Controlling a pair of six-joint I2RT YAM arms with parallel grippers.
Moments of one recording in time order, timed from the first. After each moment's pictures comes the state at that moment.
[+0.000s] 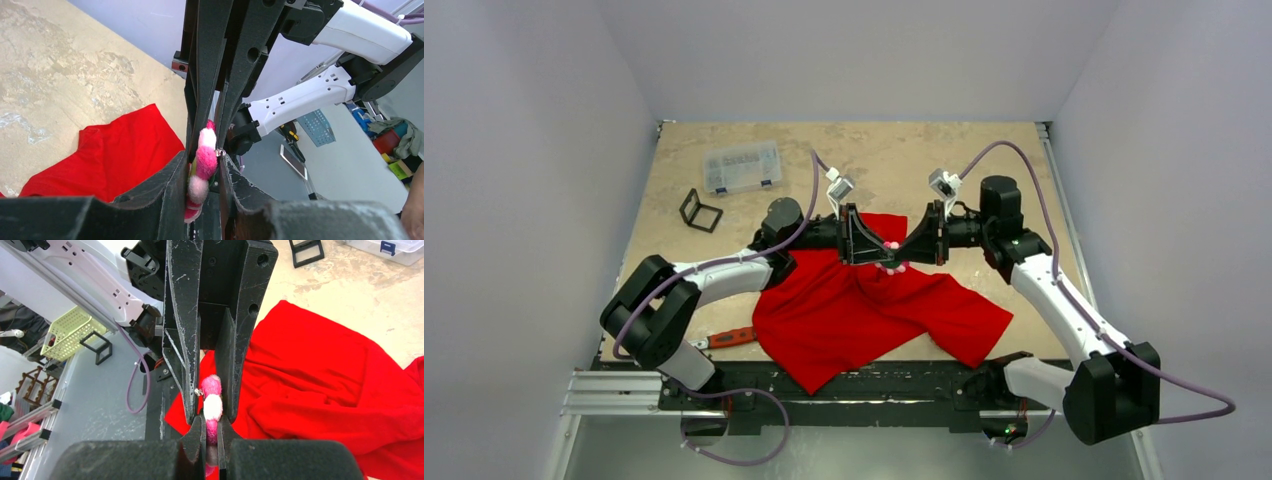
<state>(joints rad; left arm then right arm) -0.68 1.56 0.78 0.91 0.86 -0.81 0.27 1.14 0.83 -0.14 -1.20 0.08</state>
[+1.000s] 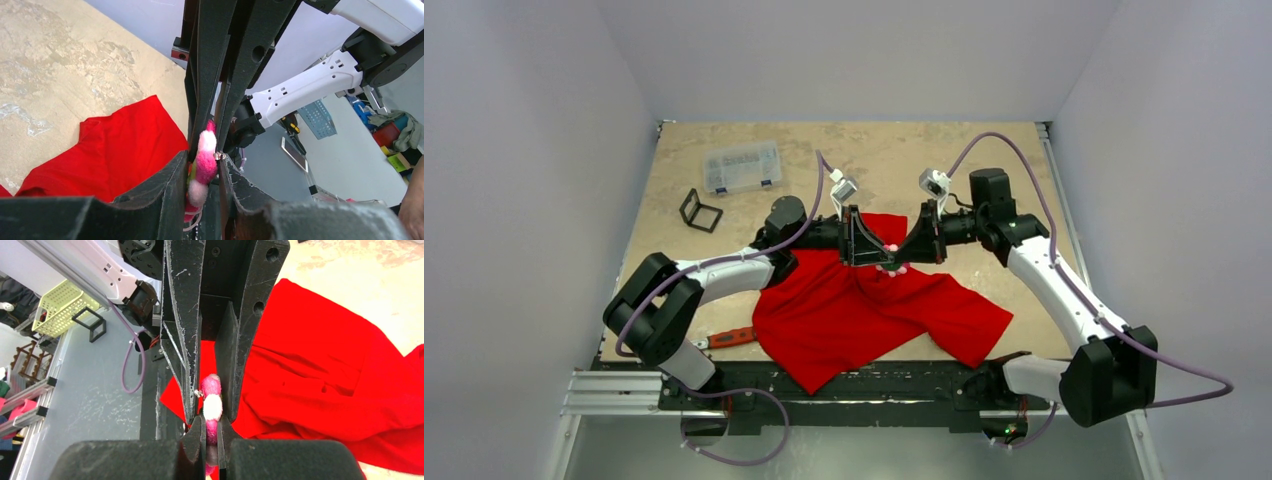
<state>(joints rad) -0.68 1.57 0.79 0.87 0.89 -0.78 0.29 1.22 0.98 -0.47 -1.17 -0.20</state>
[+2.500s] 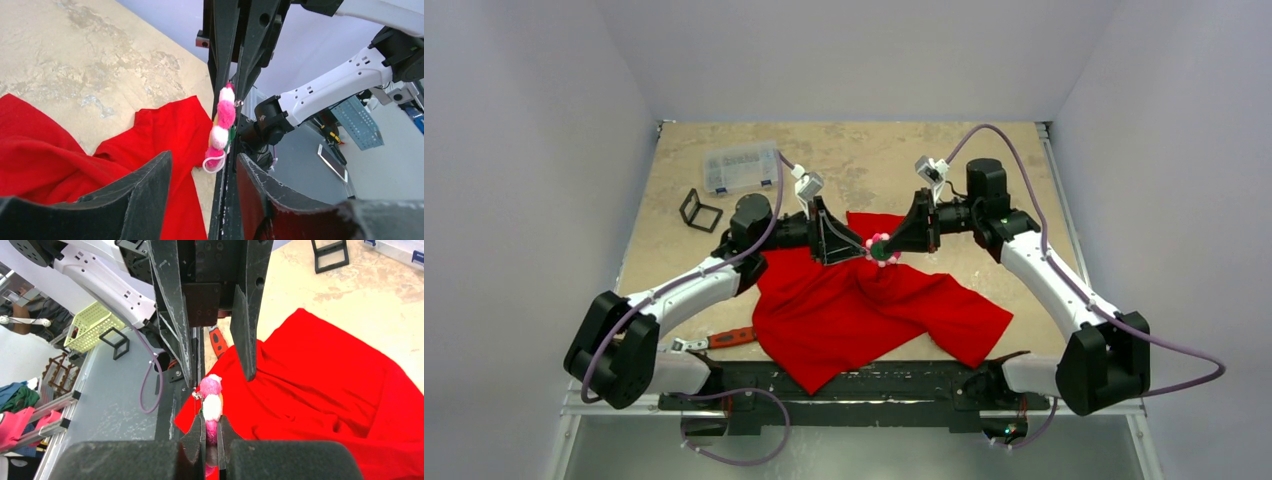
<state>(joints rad) -0.54 1.33 0.71 0.64 0.87 -0.62 0.30 1.28 0.98 -0.23 -1.25 0.01</state>
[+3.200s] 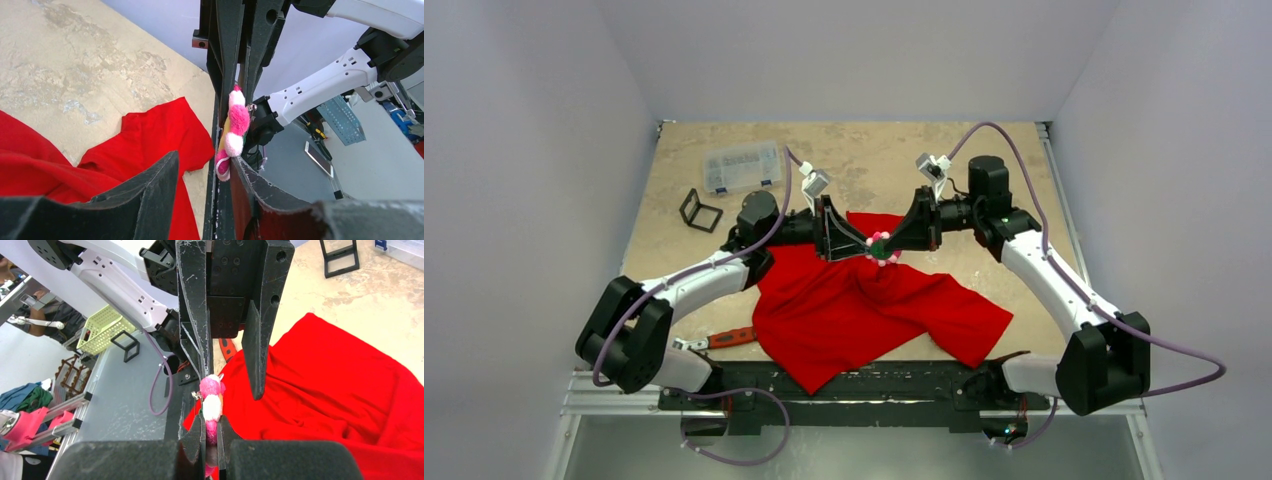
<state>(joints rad) -0.55 1.41 0.74 0.73 0.92 -0.68 0.30 1.28 0.99 -0.18 -1.28 0.09</state>
